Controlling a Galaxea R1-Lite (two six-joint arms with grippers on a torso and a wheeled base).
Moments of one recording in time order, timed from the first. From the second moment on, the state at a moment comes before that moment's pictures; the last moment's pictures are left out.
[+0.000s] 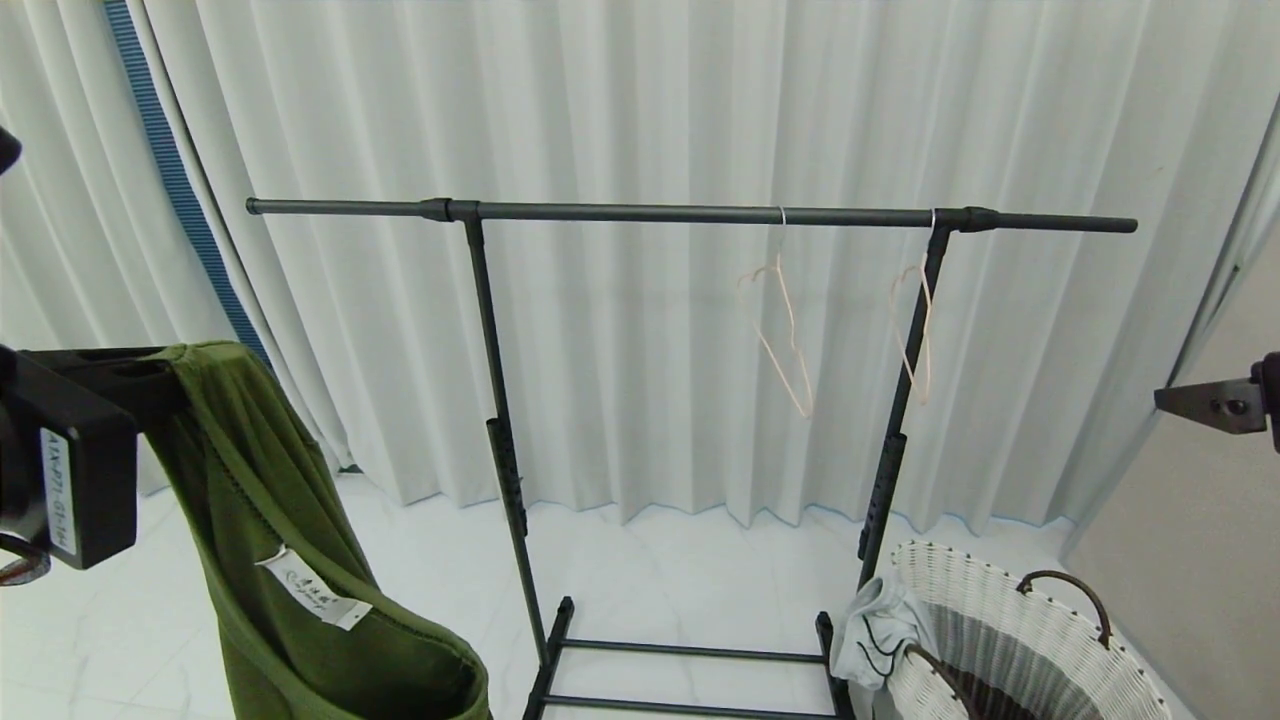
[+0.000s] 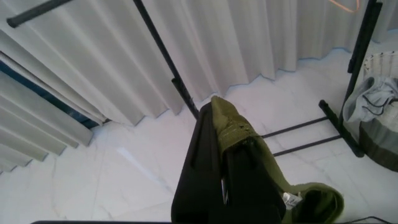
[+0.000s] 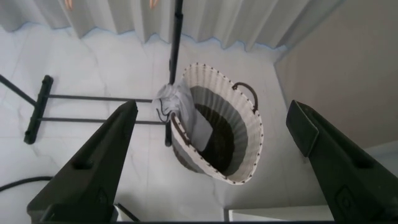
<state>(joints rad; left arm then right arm) -0.73 1.06 -1.06 0.34 0.52 0.19 0.44 1.22 -1.22 0.57 -0.47 0.16</state>
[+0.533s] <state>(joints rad) -0.70 1.07 -1.06 0.33 0.52 0.18 0.42 1.25 -1.22 0.53 -0.47 0.15</state>
